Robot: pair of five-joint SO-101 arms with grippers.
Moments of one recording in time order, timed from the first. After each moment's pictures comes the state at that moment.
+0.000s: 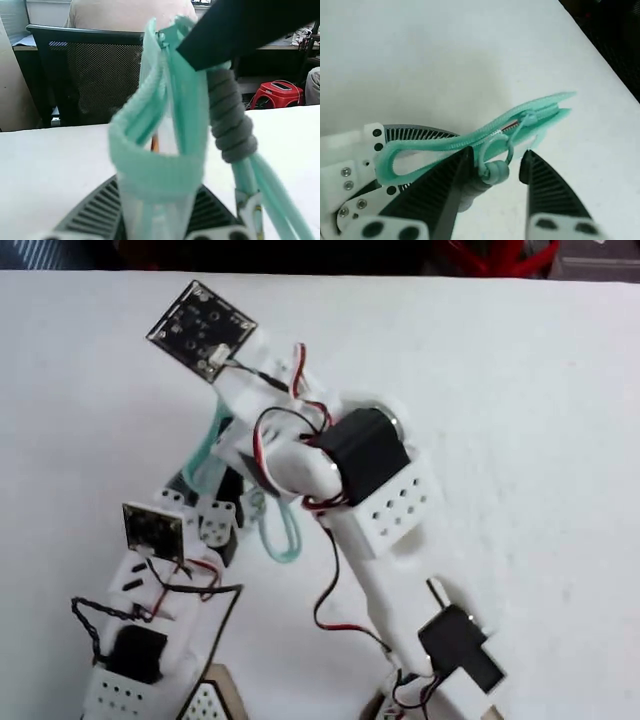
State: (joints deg) left arm 10.3 -104.4 91.8 28.0 2.3; right arm -44.6 -1.3 -39.3 97.3 19.7
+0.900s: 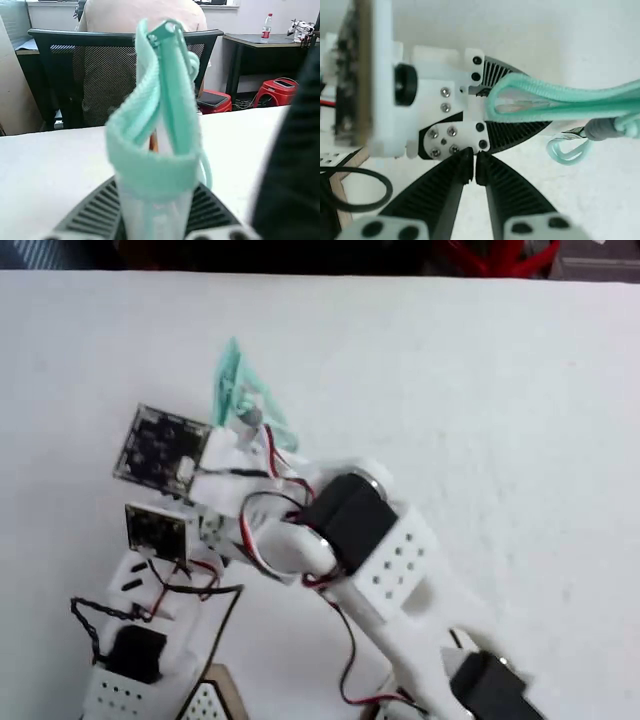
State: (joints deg) left arm 10.2 -104.4 91.8 28.0 0.7; right arm -54.8 -18.2 -14.2 97.9 28.1
